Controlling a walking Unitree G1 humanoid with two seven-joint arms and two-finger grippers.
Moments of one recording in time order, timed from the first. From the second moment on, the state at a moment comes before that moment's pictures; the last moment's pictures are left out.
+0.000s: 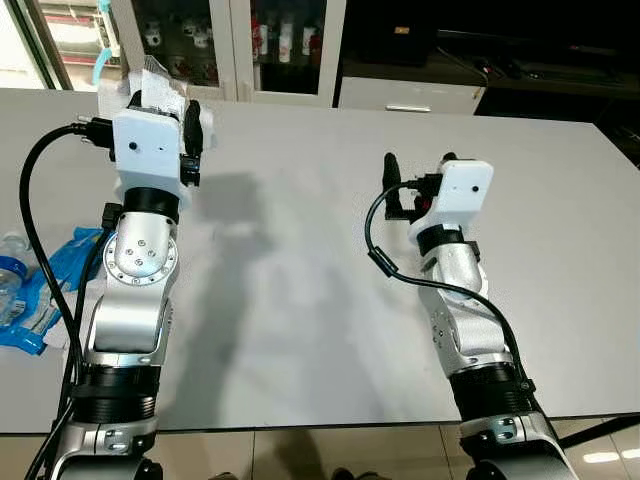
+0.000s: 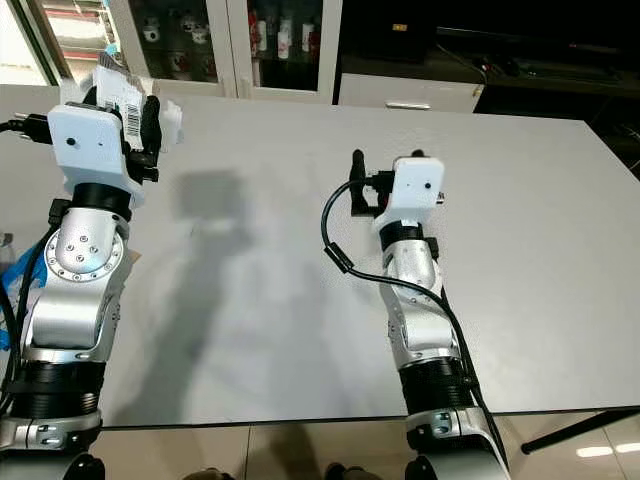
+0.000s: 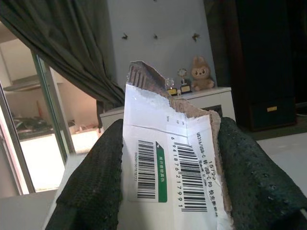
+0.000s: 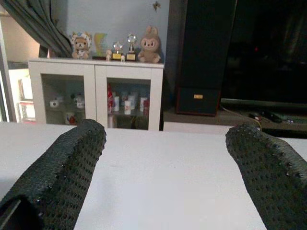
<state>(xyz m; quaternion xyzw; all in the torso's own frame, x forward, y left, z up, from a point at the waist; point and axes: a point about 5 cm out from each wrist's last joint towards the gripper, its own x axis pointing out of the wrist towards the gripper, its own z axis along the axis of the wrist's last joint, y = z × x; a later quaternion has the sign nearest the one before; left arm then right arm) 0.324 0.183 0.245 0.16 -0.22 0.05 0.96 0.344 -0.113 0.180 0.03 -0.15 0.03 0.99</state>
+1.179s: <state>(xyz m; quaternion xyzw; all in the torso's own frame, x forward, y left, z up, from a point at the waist) 0.330 0.177 0.233 0.16 -0.20 0.06 0.96 0.345 -0.111 0.177 0.03 -0.14 0.04 0.99</state>
